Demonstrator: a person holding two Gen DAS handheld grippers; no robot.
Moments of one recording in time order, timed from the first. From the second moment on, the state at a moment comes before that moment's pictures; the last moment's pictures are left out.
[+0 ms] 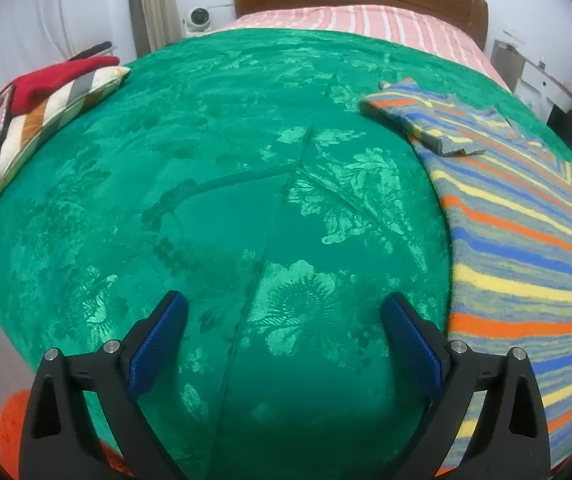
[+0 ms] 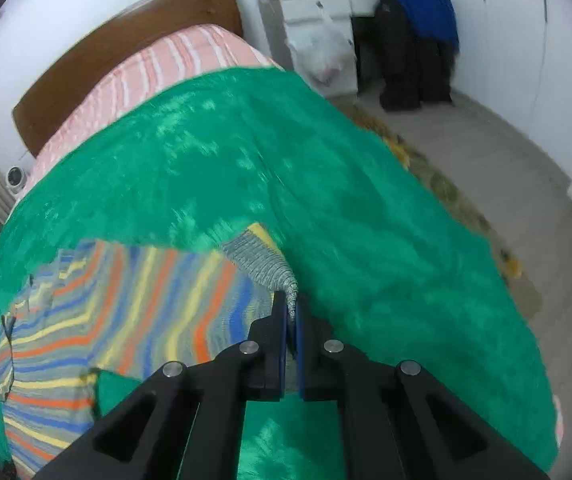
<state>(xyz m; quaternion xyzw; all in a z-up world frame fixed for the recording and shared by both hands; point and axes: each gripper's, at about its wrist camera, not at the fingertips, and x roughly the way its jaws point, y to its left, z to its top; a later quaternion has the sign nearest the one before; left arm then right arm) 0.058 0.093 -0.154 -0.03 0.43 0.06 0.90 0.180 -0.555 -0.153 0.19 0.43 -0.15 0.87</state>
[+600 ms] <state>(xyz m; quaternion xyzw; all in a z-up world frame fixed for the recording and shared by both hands) 0.059 0.094 -0.164 -0.03 0.43 0.06 0.90 0.150 -0.591 -0.160 0.26 0.40 -0.18 0.86</state>
